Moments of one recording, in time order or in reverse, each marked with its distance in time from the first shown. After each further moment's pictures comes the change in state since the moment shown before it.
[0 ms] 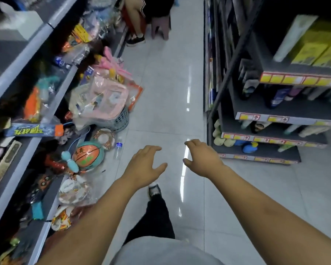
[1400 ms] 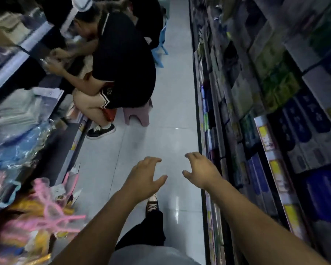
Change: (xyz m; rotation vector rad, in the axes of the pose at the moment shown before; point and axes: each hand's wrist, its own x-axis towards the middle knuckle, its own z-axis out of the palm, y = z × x) left_hand 1.316 0.015 -0.399 0.003 -0.023 0.076; right_hand 1.187 0.332 -0.578 0.102 0.017 0.132
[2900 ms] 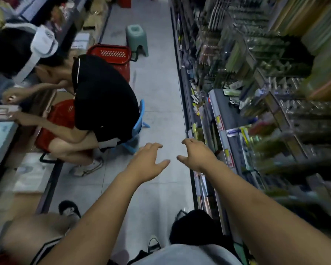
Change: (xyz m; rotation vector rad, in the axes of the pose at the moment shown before) left_hand 1.389 0.015 -0.454 0.023 -0.042 0.035; right_hand 1.259 0.168 -0.681 -0.008 0.004 0.098
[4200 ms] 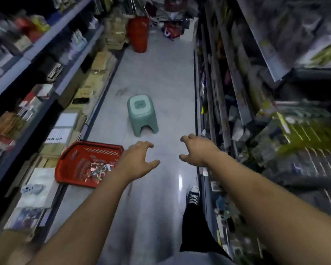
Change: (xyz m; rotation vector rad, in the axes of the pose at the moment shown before) left_hand 1.186 -0.065 -0.450 0.086 0.092 -0.120; right_hand 1.162 0.068 -0.599 -0.273 -0.025 -0.274
